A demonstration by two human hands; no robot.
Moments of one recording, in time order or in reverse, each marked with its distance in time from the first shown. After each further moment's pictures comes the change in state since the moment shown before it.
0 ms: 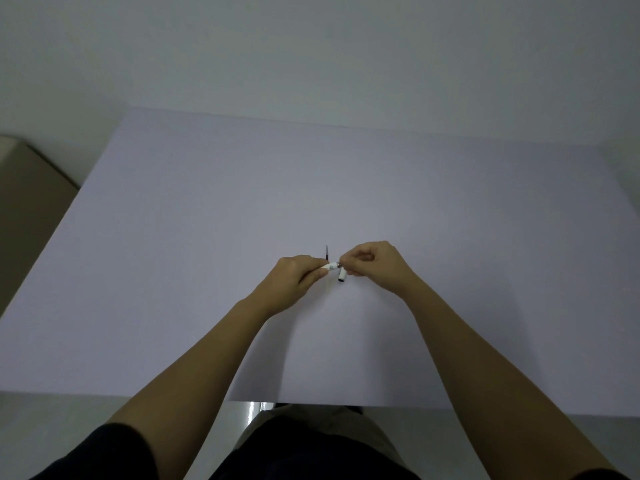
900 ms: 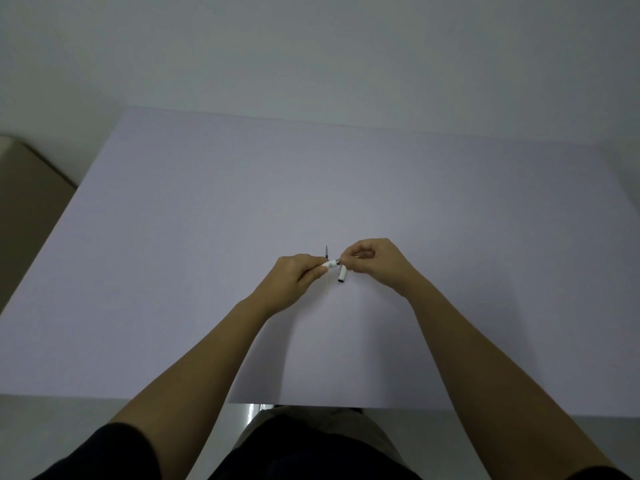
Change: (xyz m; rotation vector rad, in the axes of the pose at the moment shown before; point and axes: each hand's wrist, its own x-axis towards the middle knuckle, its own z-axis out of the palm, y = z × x) left_hand 0.005 -0.007 0.004 -0.081 0.021 -0.043; right_hand 0.007 0.000 -0.003 0.053 -0.029 0.039
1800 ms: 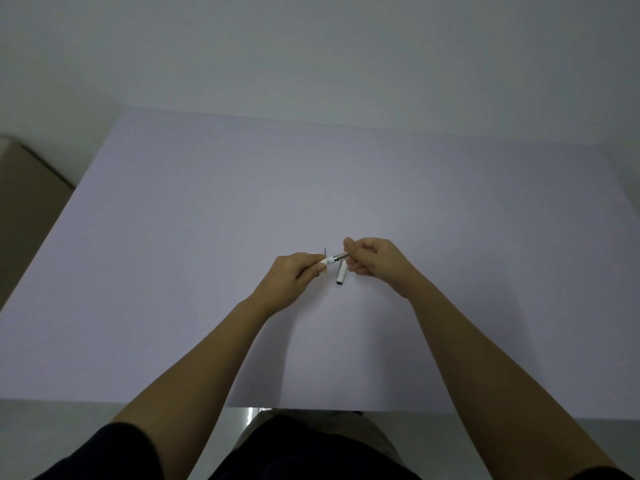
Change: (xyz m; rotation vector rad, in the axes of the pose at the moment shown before) left_hand 0.005 0.000 0.002 -0.023 0.010 -0.050; right_hand 0.003 0.000 -0.005 0.119 0.047 0.071
